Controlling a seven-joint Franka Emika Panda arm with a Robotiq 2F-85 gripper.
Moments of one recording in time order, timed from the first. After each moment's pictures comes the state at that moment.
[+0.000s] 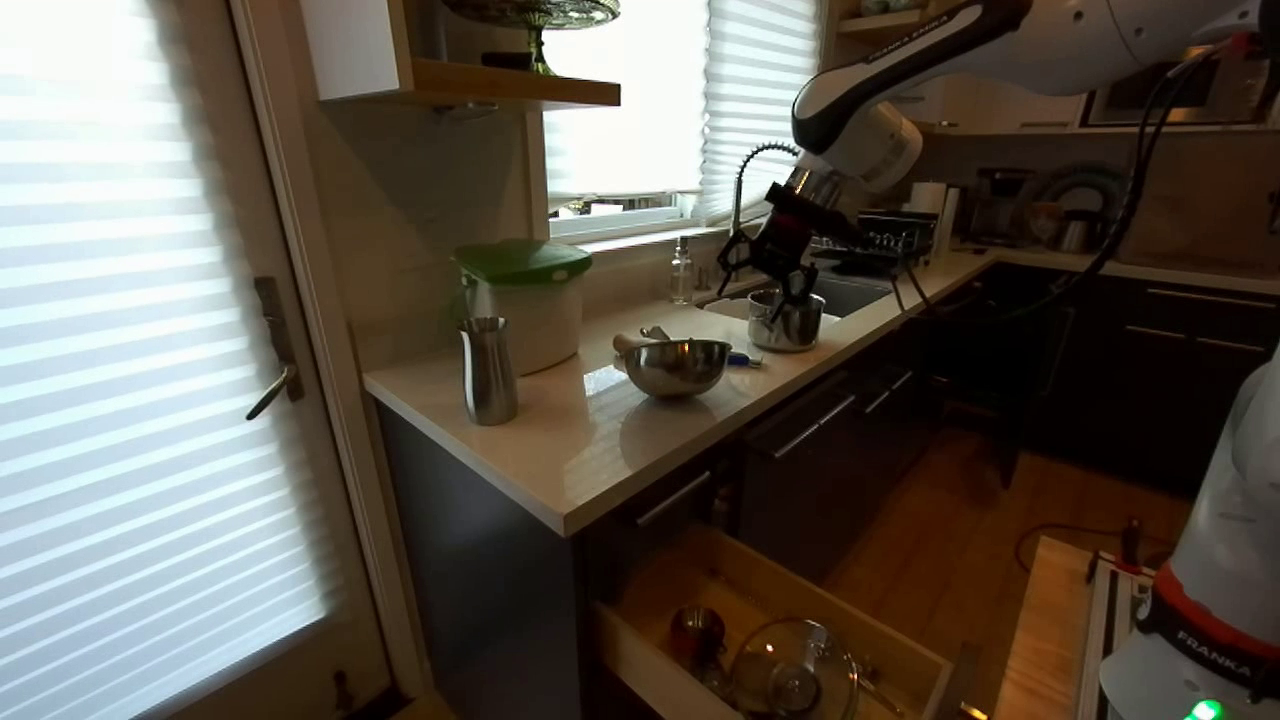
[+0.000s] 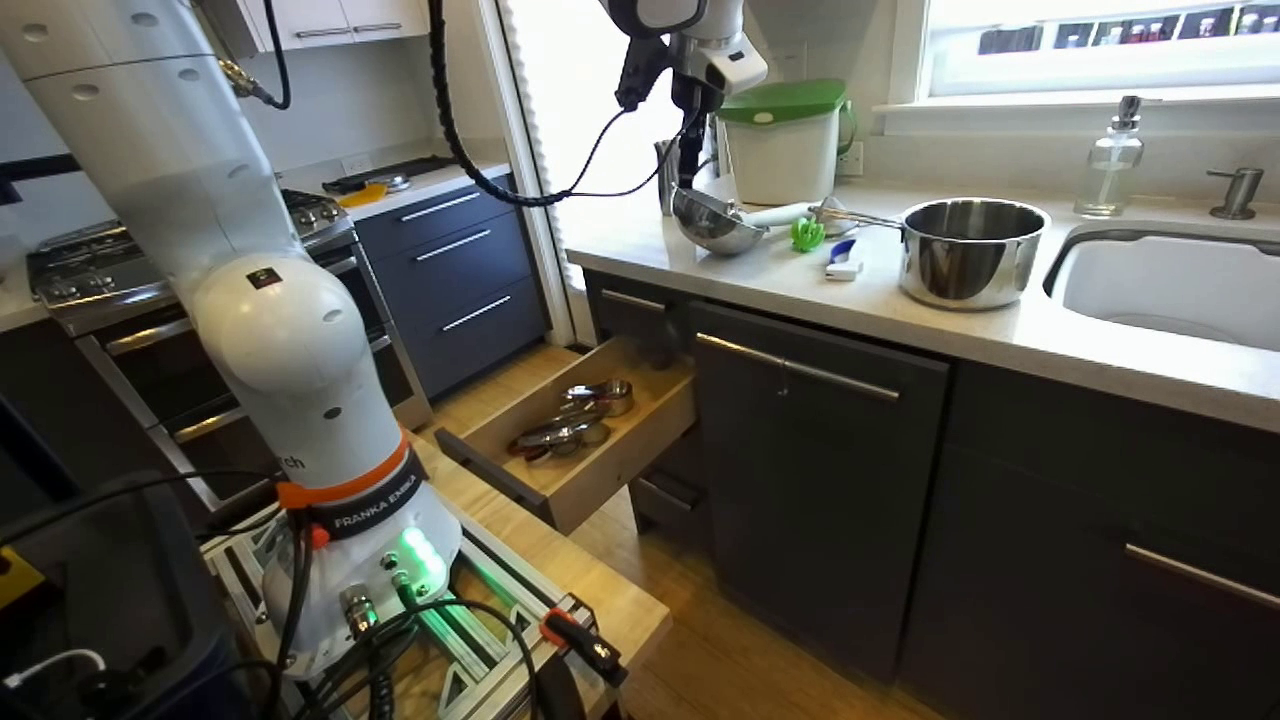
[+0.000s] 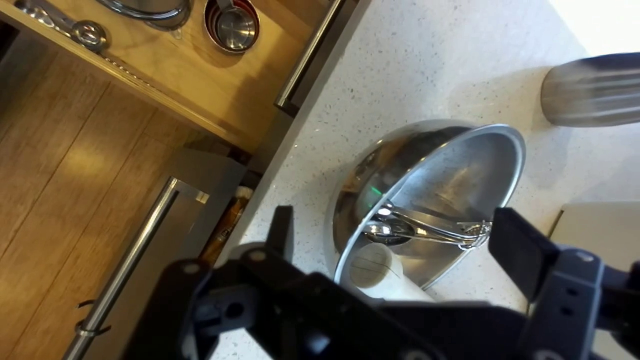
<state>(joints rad) -0.09 -0.05 -0.13 -2.07 0.54 2.12 0.49</state>
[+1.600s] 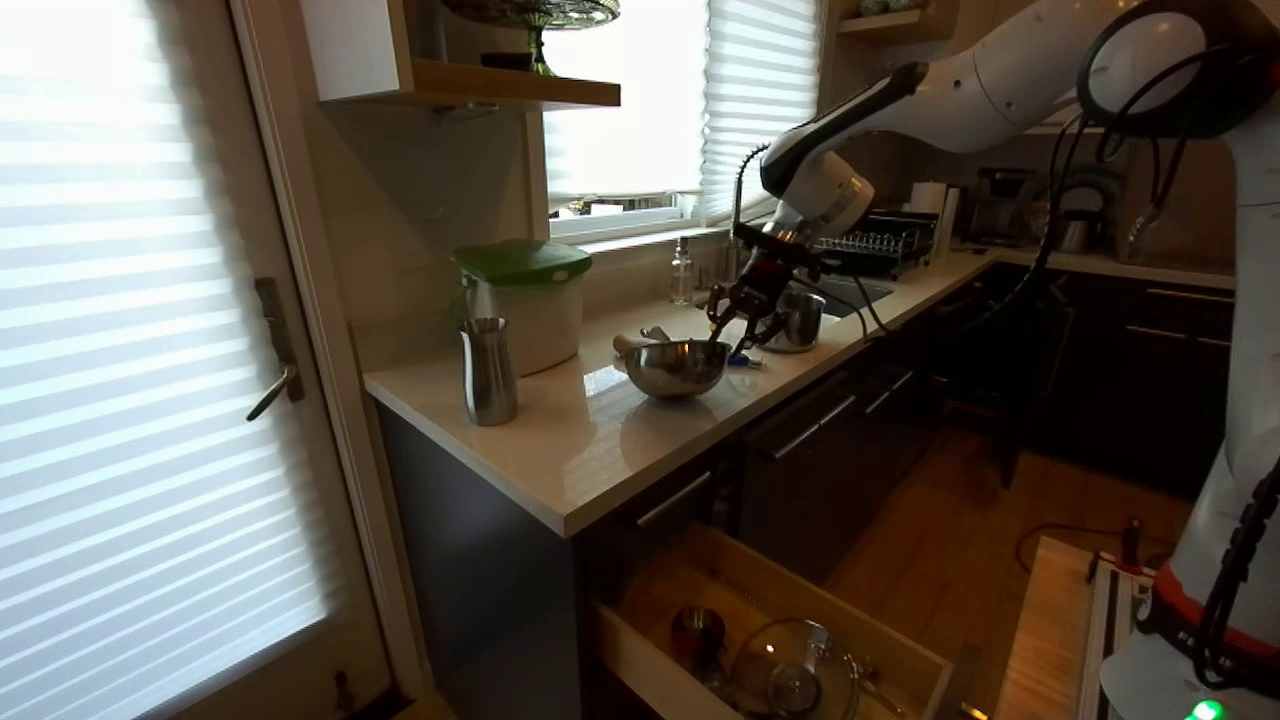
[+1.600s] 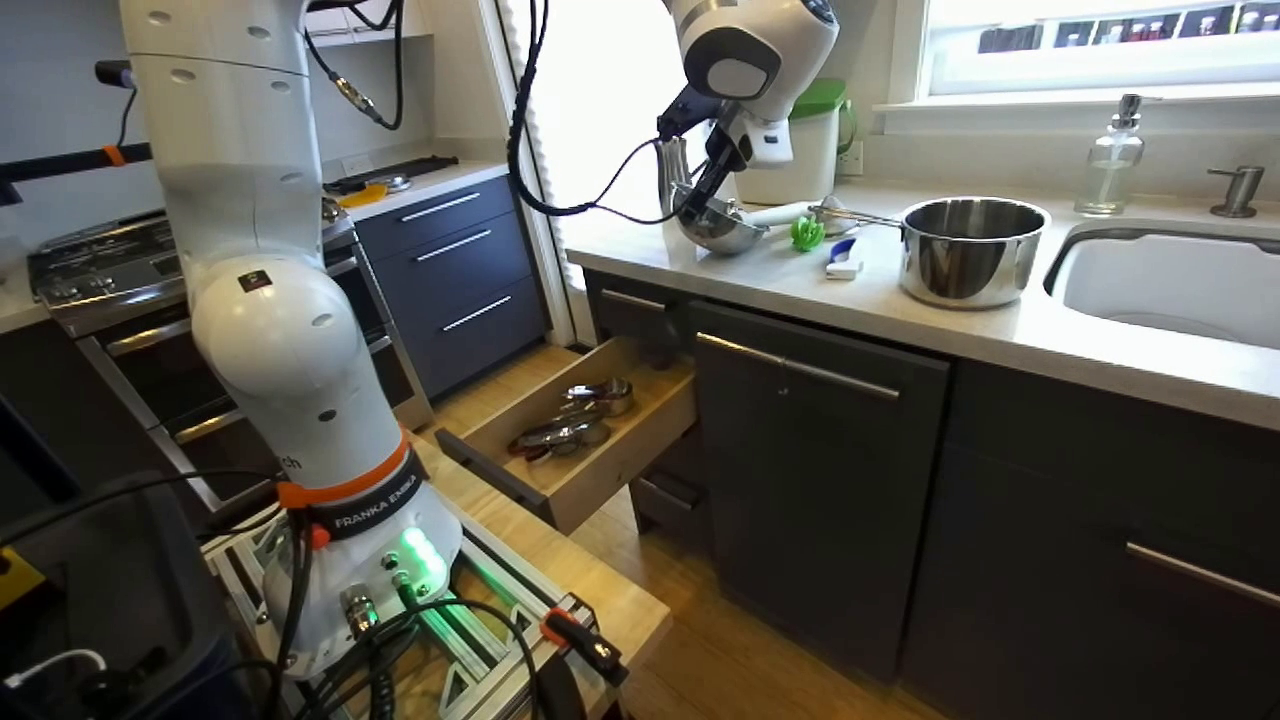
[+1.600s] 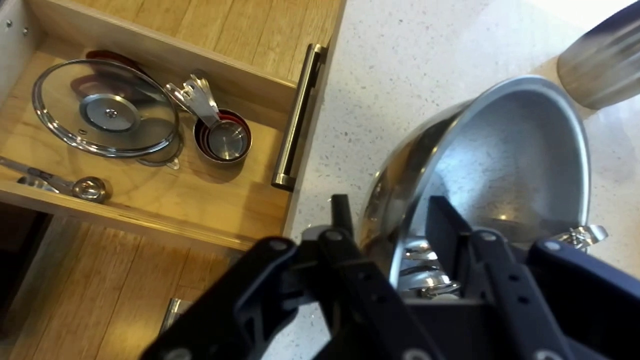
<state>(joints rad) -0.15 0.25 -0.15 -1.87 0.79 1.87 0.60</state>
